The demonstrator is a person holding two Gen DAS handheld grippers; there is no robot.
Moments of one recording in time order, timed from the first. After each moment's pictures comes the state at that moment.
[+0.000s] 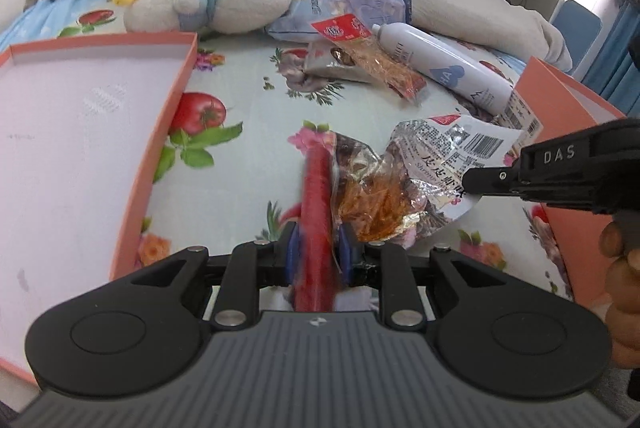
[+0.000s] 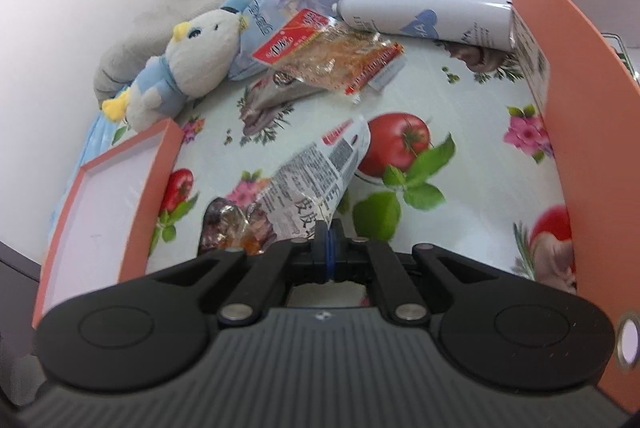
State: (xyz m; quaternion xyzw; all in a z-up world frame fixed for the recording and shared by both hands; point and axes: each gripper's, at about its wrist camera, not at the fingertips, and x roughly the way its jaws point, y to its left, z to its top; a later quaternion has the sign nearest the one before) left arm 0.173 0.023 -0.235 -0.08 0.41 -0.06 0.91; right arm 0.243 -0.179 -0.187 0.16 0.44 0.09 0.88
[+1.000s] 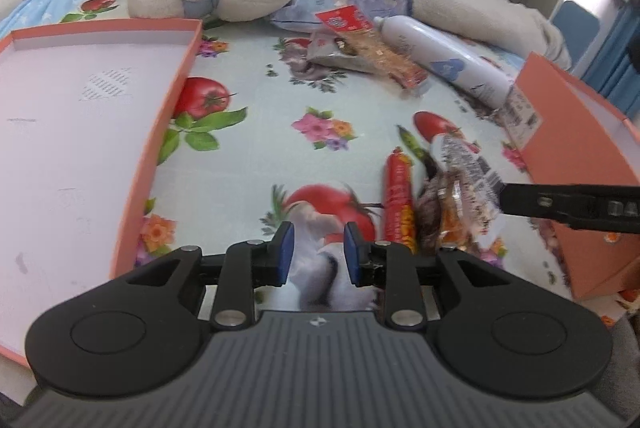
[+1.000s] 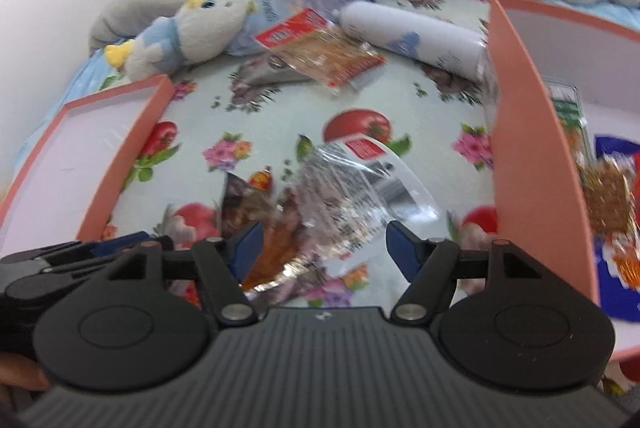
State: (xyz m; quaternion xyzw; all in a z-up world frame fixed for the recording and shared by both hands) left arm 0.169 0.029 -0.238 -0.09 0.41 -0.07 0.90; right arm 0.202 -0.171 -0.167 0.04 0.43 0.09 0.90
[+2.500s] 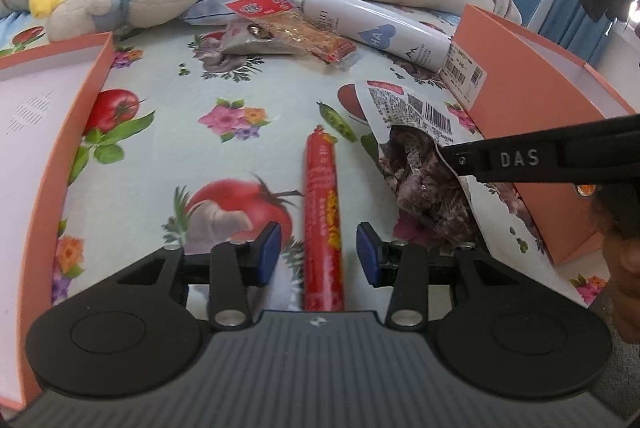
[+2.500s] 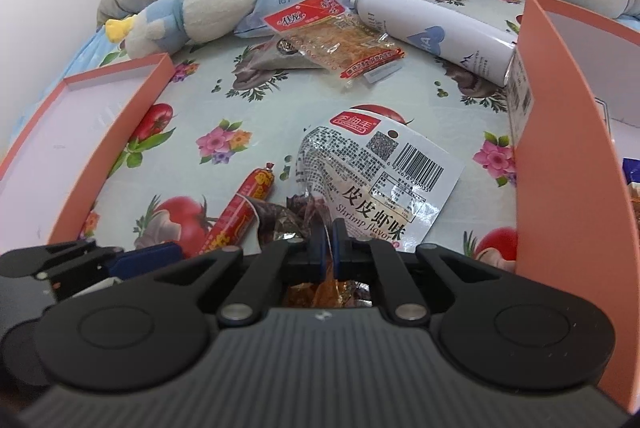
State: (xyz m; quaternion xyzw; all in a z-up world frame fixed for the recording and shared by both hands) left arm 0.177 -0.025 -0.251 -0.03 0.42 -0.15 0.90; right arm 0.222 -0.170 -0.183 0.01 0.44 0.11 0.89
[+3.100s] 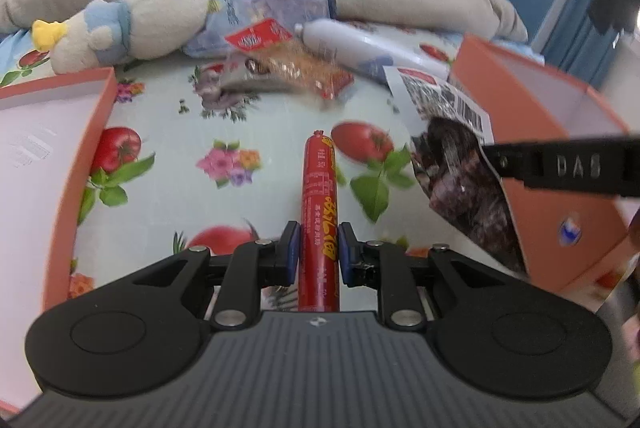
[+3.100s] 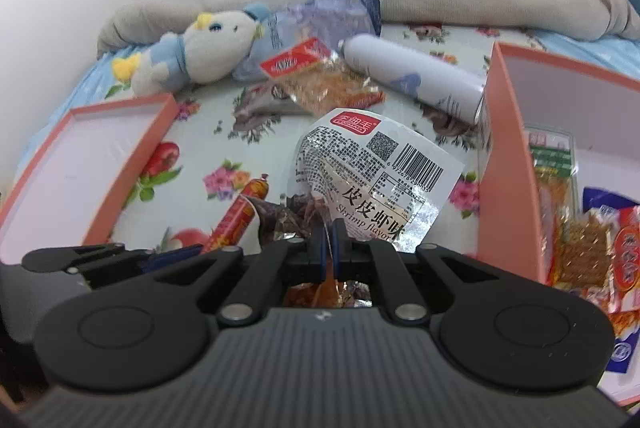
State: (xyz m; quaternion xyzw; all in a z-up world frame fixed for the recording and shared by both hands) left arm 0.188 -0.033 -0.210 -0.05 0.41 -0.13 0.90; right arm 0.209 -0.183 -0.132 0.02 0.40 0.10 0.91
